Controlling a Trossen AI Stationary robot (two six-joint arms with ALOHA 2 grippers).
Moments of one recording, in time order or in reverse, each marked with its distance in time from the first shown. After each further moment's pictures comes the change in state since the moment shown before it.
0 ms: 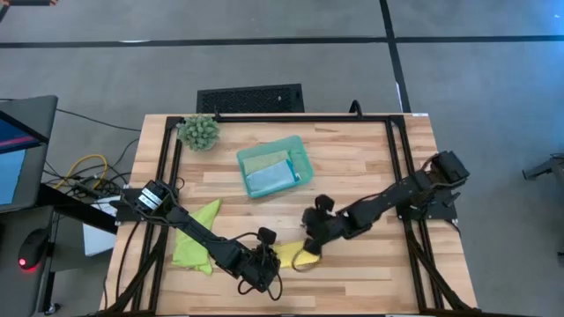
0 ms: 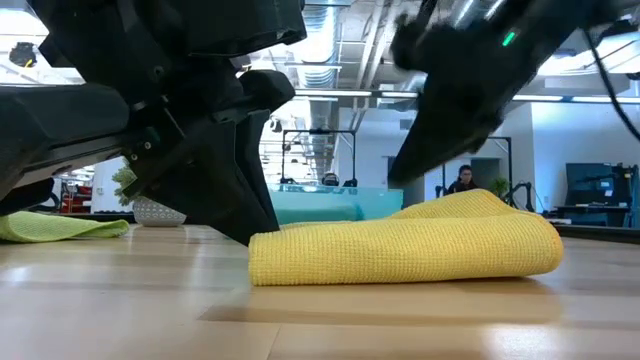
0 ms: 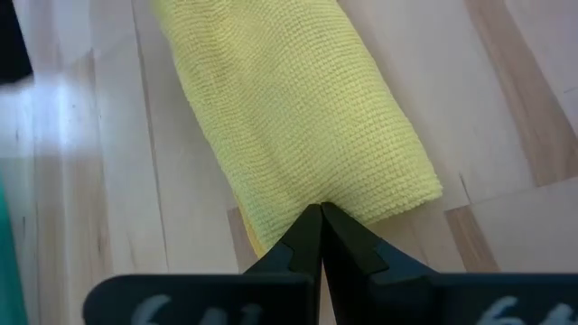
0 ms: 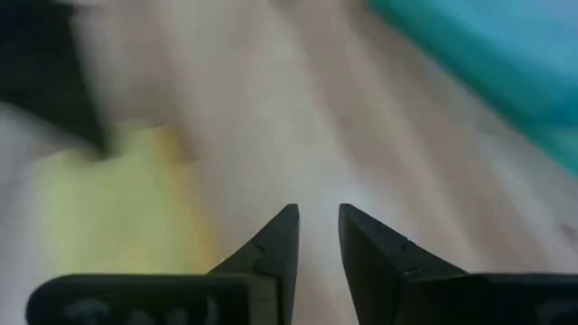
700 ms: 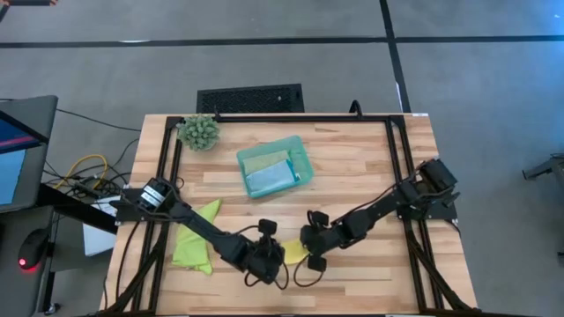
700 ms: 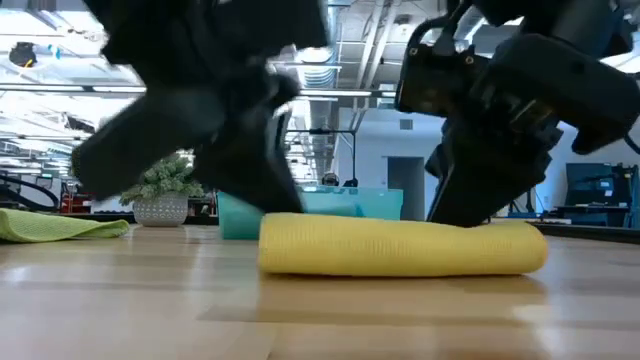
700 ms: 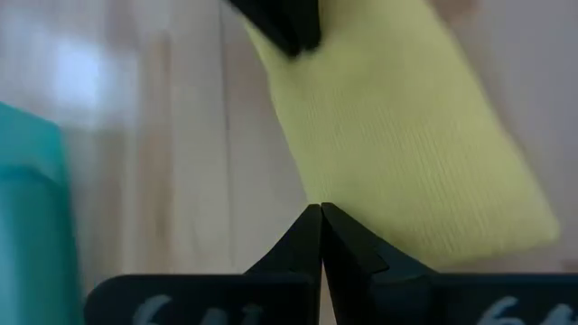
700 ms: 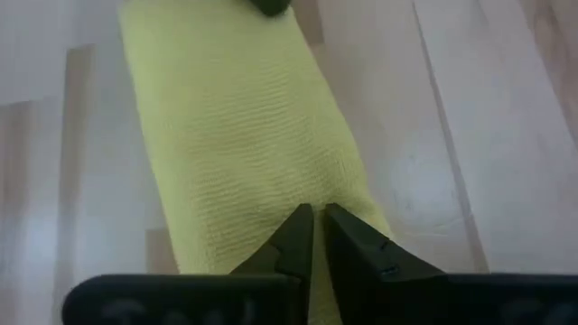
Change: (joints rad) left arm 0.046 0.000 0.040 -0.058 -0.065 -0.082; right arm 0.042 0.128 0.001 0.093 -0.246 -0.061
